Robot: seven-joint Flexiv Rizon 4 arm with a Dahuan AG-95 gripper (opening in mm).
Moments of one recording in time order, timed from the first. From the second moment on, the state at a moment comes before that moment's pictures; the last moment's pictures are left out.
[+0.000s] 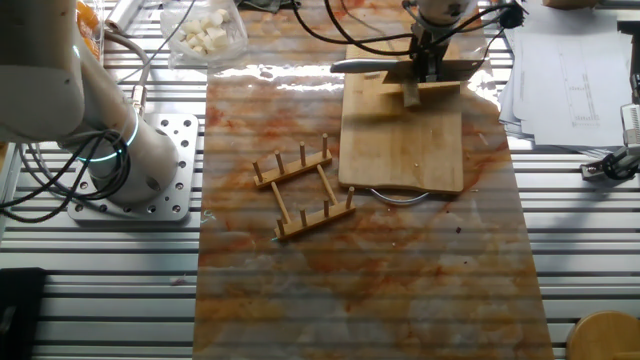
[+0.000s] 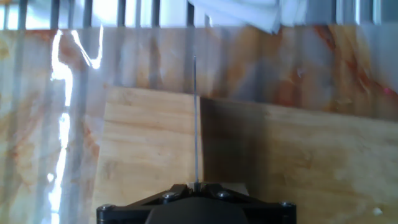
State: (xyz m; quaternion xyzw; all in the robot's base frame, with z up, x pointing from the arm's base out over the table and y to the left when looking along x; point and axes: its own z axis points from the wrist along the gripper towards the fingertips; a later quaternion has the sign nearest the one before) arm 0.555 0.176 0.047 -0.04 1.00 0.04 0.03
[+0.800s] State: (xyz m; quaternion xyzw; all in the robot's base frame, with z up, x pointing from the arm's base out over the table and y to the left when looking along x) arm 0.564 0.176 0.058 -0.05 1.00 0.04 0.03
